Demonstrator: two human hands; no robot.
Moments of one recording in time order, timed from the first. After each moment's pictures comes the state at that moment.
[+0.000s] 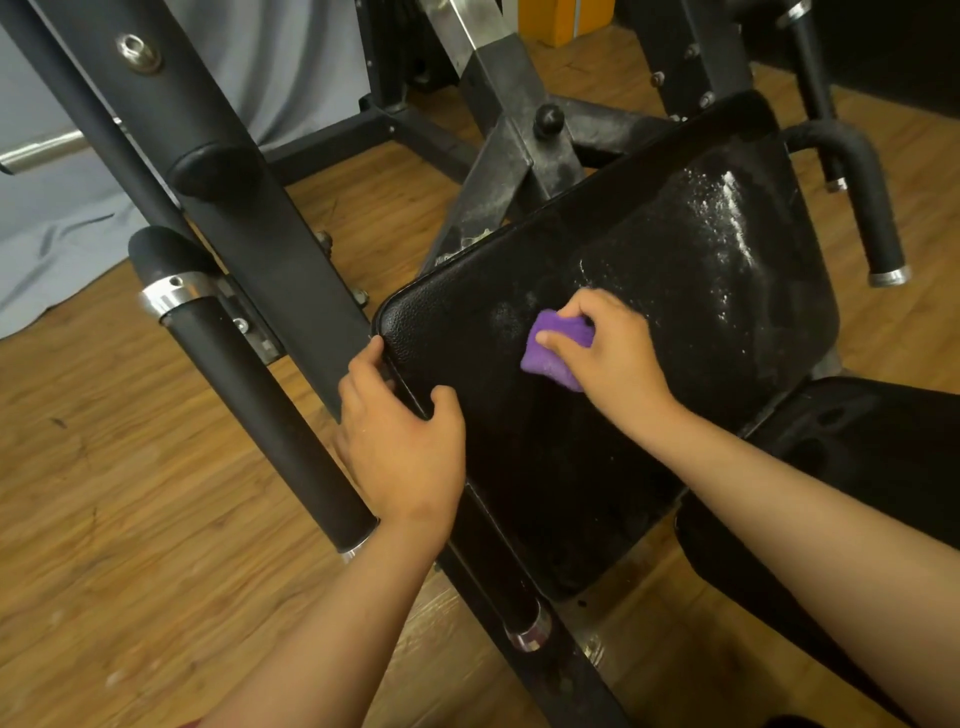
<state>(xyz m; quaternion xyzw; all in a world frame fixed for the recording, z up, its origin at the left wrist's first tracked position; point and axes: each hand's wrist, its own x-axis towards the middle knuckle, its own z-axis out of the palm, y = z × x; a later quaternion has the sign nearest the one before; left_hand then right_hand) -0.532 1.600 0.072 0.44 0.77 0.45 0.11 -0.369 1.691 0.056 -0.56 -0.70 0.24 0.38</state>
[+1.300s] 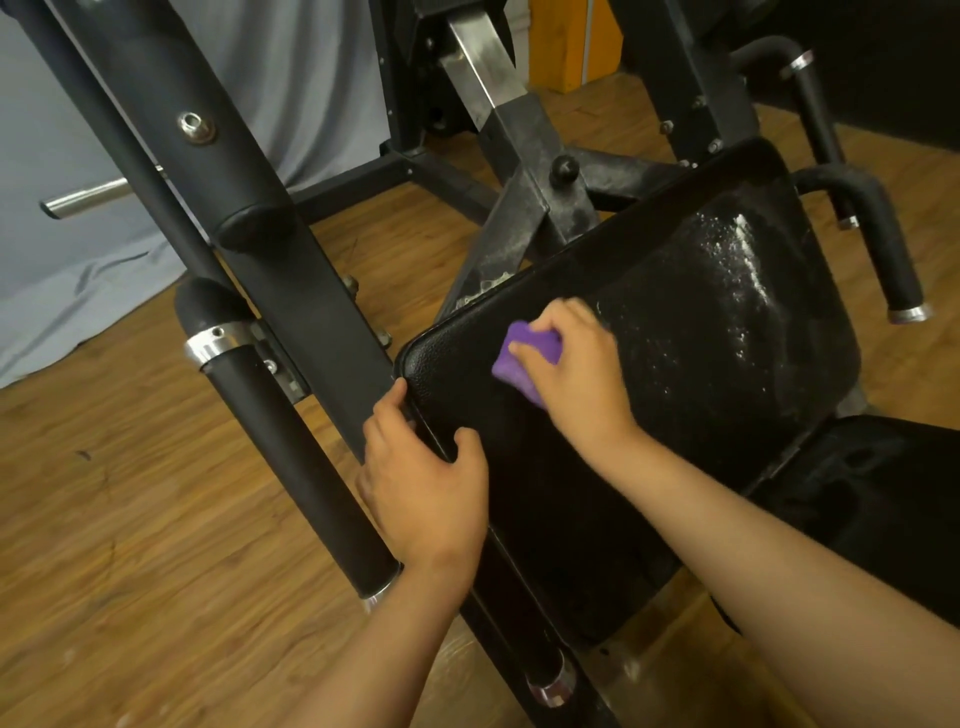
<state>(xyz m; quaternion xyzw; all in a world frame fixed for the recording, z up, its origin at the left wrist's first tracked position) -0.531 1.599 0.075 0.44 0.78 0.44 0.11 -0.416 1.693 0.076 -0.52 -0.70 0.20 0.45</state>
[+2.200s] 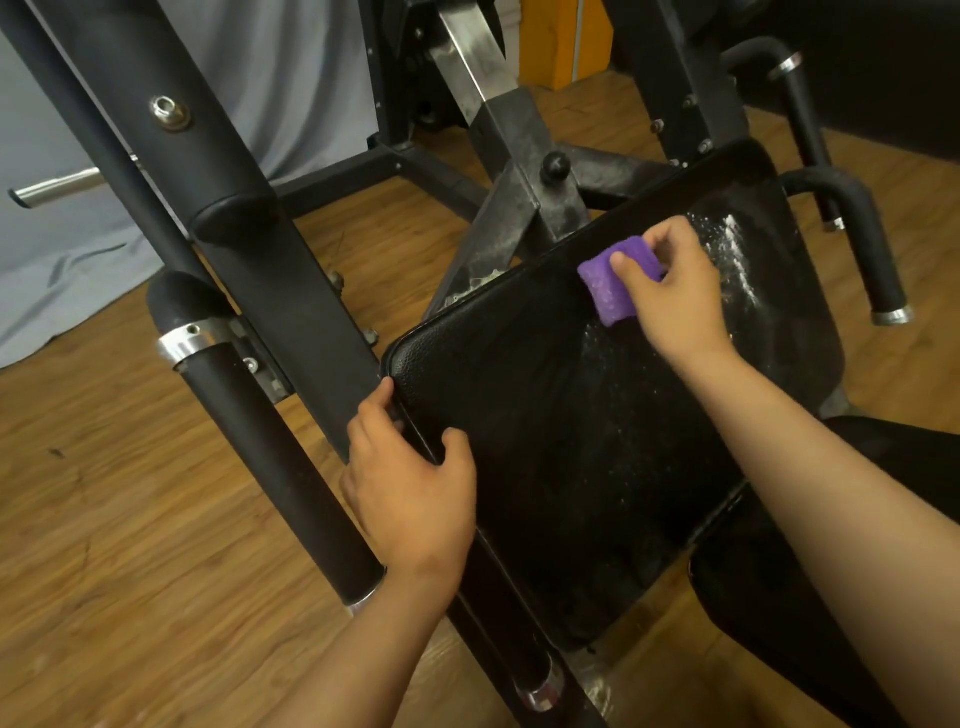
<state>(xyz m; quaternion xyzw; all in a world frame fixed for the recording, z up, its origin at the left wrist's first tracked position) -0.534 1.599 0.075 0.45 0.77 0.44 0.12 -0.337 1.752 0.097 -0.57 -0.61 0.23 0.50</state>
